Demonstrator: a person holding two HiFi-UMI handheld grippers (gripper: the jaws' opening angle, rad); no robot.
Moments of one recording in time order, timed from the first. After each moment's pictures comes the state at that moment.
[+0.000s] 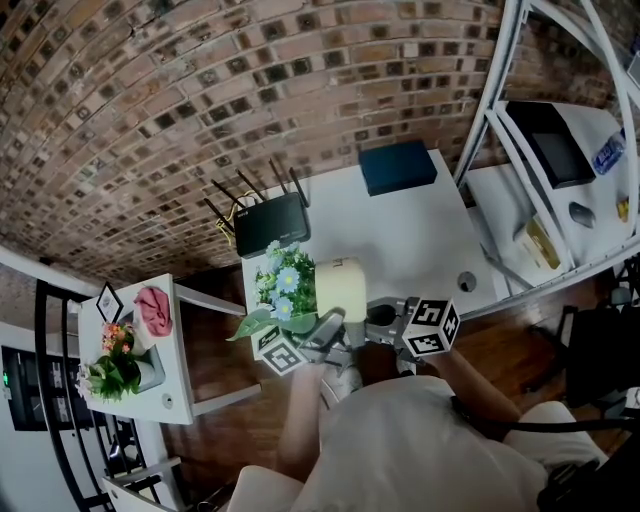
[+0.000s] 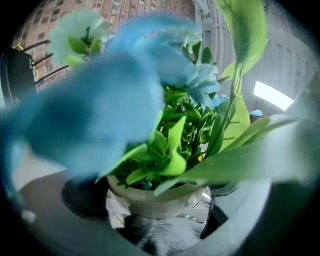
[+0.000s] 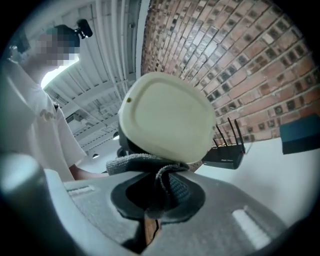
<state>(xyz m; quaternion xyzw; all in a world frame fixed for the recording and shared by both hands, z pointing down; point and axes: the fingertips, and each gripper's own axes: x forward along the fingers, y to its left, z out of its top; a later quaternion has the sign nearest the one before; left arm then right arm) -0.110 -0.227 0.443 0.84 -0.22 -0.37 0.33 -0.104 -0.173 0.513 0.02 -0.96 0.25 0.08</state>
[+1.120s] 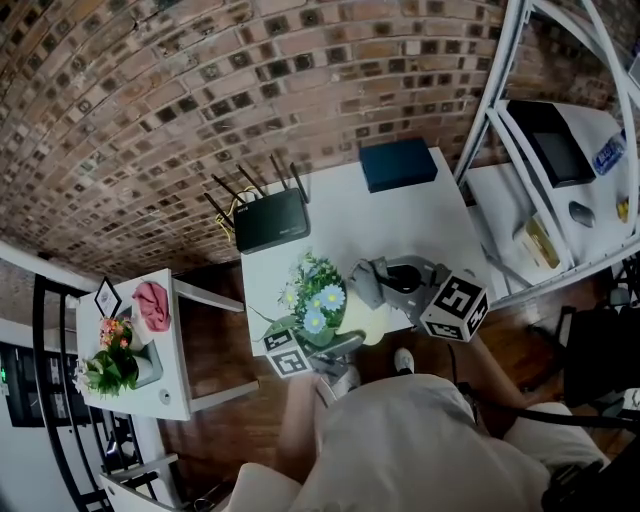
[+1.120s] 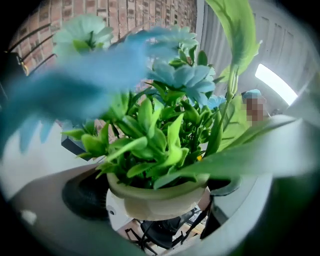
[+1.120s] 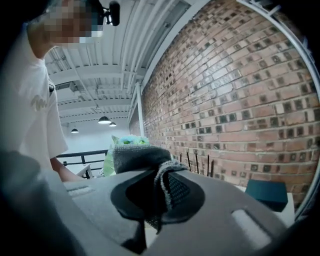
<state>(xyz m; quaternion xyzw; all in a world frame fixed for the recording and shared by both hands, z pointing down) -0.071 -0.185 0.482 0.89 -0.17 -0.24 0.35 -0.069 -0.232 0.433 0.14 -0.98 0.08 0.10</state>
